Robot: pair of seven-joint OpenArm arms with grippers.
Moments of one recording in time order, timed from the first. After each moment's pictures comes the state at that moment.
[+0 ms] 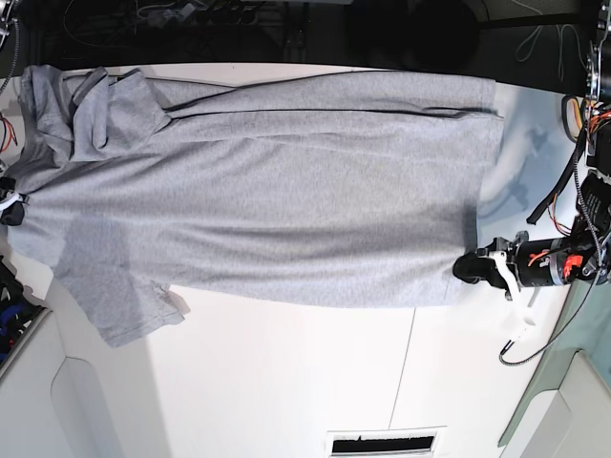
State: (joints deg) left arm -22.8 -33.7 10.8 53.2 -54.4 -39.0 52.3; right arm 5.4 30.9 23.8 60.4 25.7 29.6 -40.5
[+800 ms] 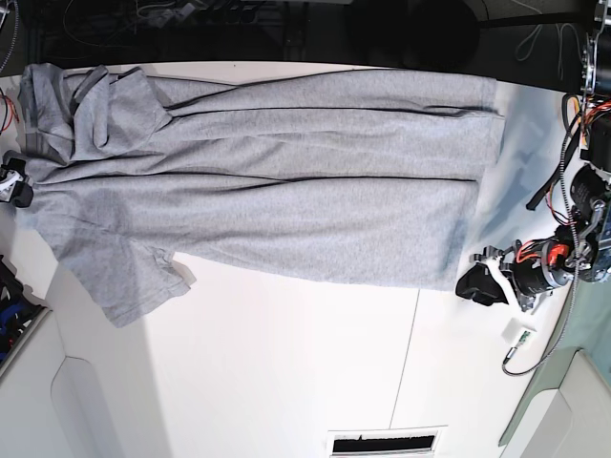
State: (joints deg) left arm -22.5 -31.3 10.7 52.7 -33.3 -34.9 30.7; right arm 1.4 31.2 23.9 61.0 29.5 29.0 -40.5
